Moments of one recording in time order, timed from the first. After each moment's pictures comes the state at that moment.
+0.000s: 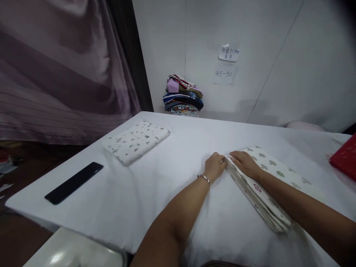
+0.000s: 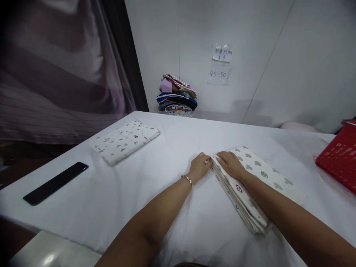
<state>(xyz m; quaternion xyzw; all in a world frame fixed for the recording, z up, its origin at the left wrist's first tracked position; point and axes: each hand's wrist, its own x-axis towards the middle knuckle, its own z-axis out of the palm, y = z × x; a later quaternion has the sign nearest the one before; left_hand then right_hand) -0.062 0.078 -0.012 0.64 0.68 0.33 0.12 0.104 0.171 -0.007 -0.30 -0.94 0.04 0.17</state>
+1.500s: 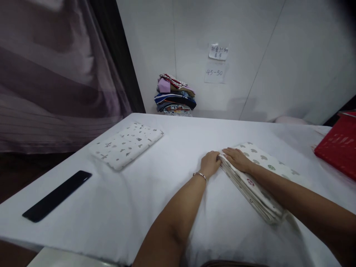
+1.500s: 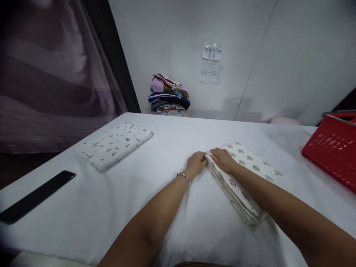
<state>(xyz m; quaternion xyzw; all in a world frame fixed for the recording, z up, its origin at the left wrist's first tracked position) -0.066 0.088 -0.015 0.68 0.66 0.31 0.11 0.097 0.176 -0.011 -0.35 -0.93 0.03 0.09</state>
